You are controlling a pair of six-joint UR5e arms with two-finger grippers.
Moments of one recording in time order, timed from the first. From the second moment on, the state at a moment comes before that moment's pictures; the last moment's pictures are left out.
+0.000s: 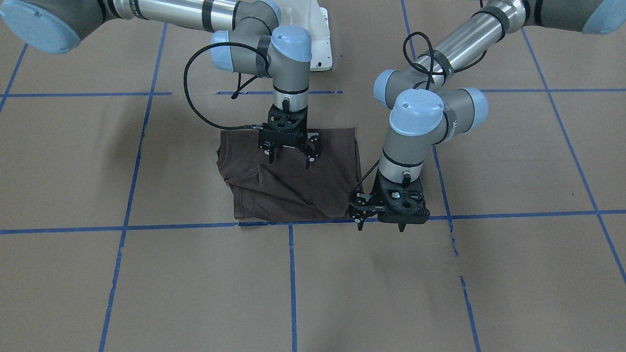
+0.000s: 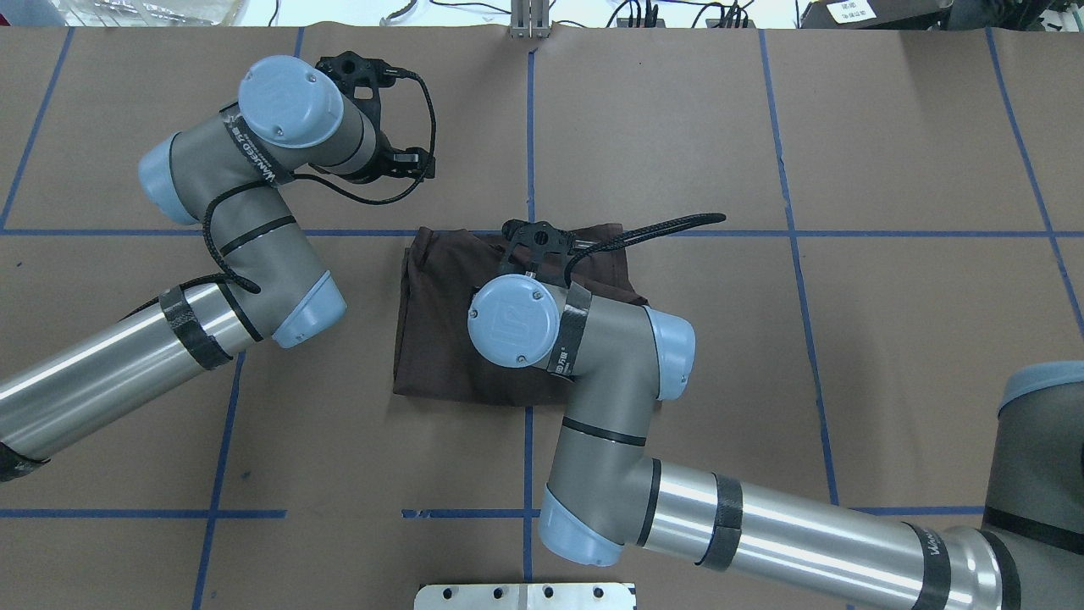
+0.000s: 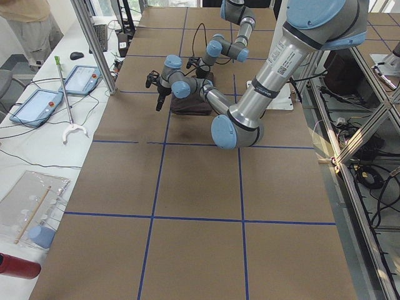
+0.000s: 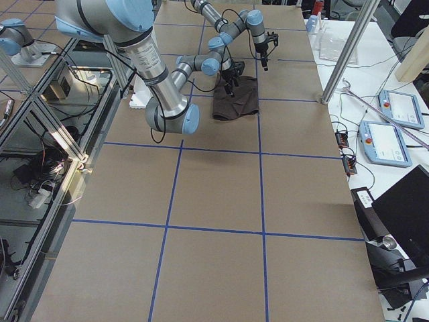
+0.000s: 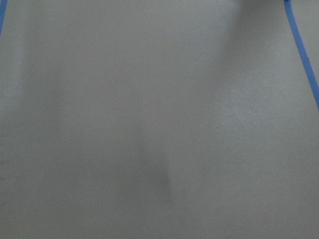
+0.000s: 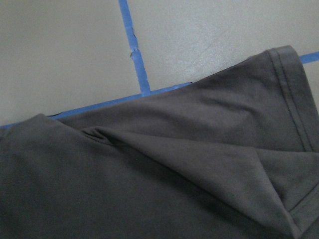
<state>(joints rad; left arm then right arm) -0.75 -2.27 -1.38 -1.96 -1.76 -1.02 0.37 -0.76 1.47 -1.48 1.43 1.55</state>
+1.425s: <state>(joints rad) -0.75 -2.25 -1.40 -1.96 -1.76 -1.03 0.46 -0.77 1.36 -1.36 1.50 1.50</state>
